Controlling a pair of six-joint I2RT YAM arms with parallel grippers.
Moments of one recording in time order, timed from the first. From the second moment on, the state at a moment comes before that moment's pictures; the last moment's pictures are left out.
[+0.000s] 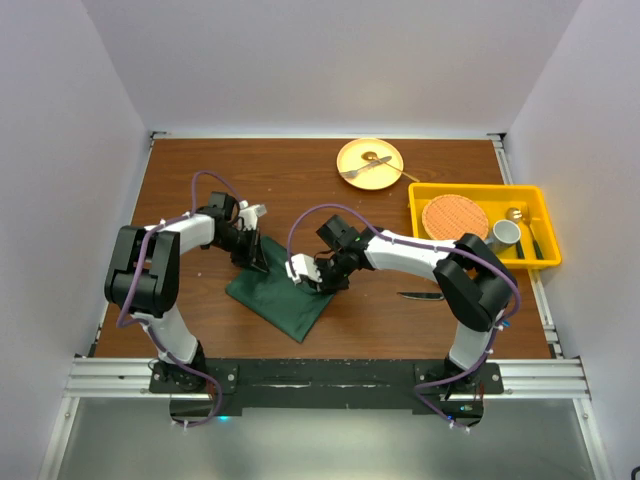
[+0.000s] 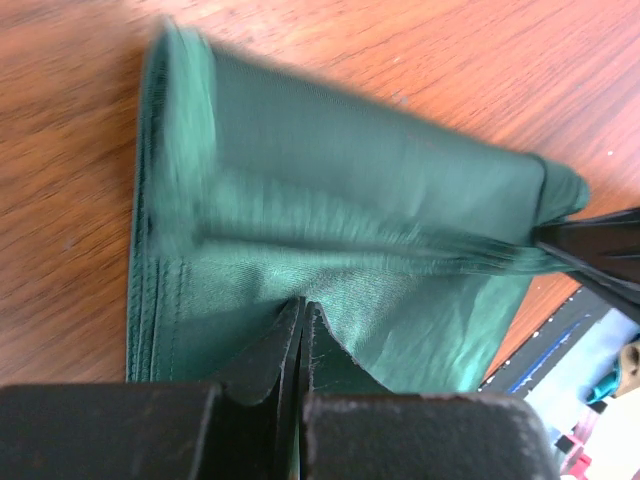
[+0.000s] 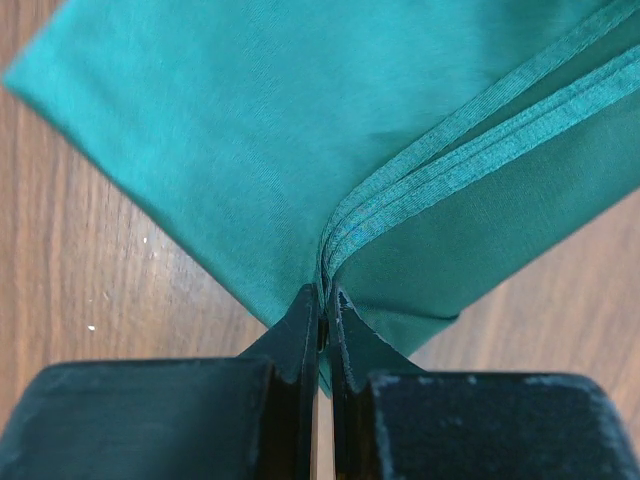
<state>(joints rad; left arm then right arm) -0.15 1.76 0.95 -0.48 0.59 -0.05 0.81 1.80 1.13 -0.50 -0.50 -0.88</state>
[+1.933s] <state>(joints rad) -0.17 1.79 1.08 -0.48 0.47 0.34 0.69 1.85 1.16 -0.41 -0.30 -1.60</state>
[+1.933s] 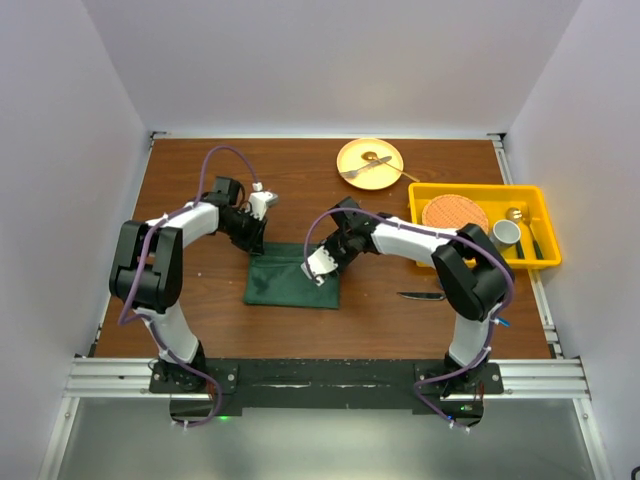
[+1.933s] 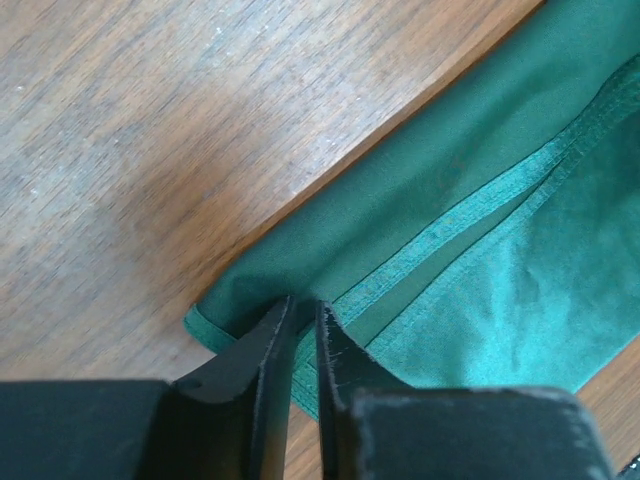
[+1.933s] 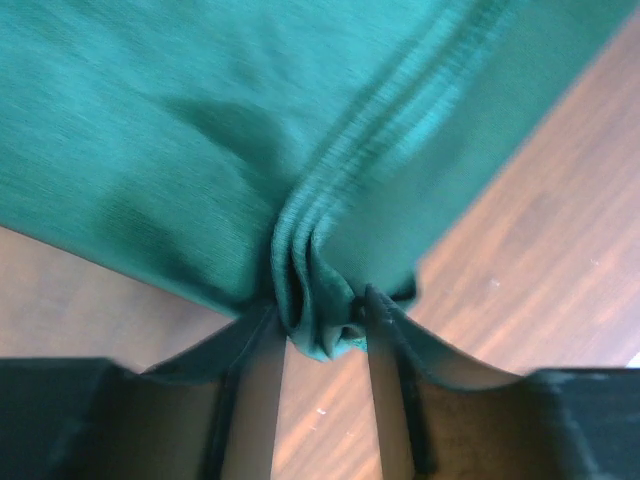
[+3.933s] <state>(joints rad) -0.19 1.70 0.96 -0.41 0.41 0.21 0.46 2.12 1.60 -0.66 -0.58 0.29</state>
